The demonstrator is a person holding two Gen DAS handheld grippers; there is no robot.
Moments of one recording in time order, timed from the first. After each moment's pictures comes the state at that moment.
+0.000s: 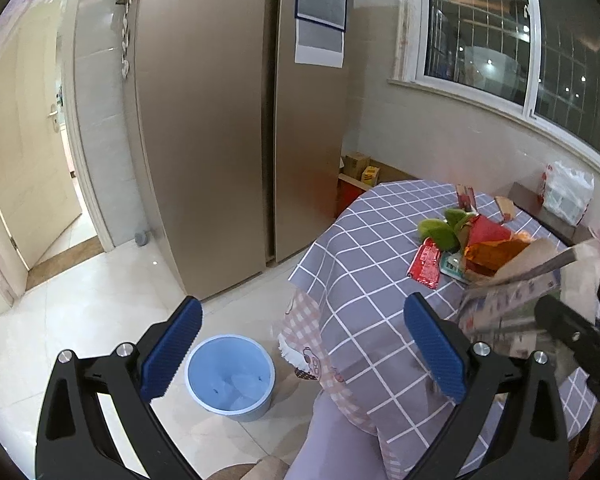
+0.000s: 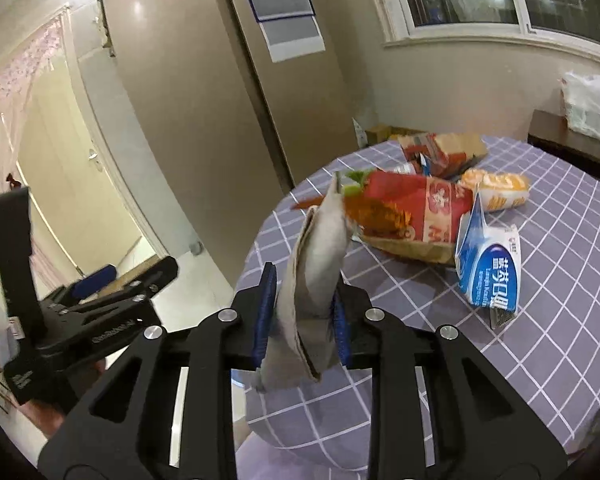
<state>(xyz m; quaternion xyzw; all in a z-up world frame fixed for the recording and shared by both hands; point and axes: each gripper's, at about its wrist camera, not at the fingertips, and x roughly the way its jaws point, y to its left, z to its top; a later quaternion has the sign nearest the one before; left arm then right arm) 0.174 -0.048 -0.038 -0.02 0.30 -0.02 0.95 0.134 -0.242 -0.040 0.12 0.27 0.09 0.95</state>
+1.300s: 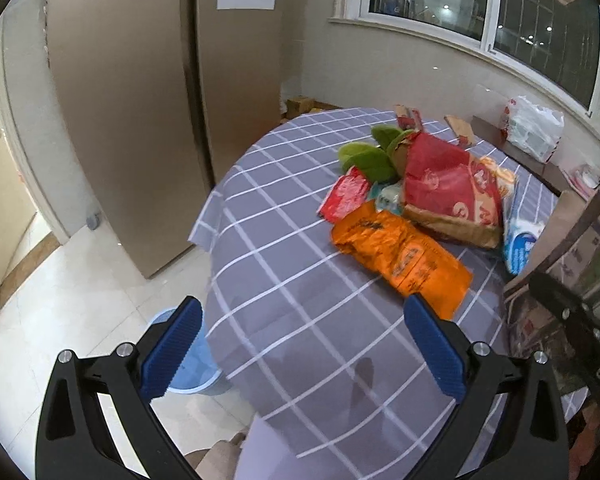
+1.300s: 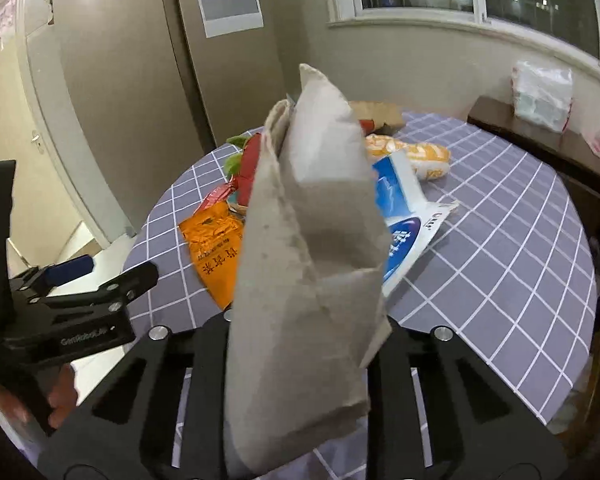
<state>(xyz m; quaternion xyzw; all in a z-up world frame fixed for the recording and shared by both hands) 0.216 -0.132 -0.086 0.02 0.39 -0.12 0.91 0.142 -0.307 -0.075 0.09 0.33 -0.02 0.94</state>
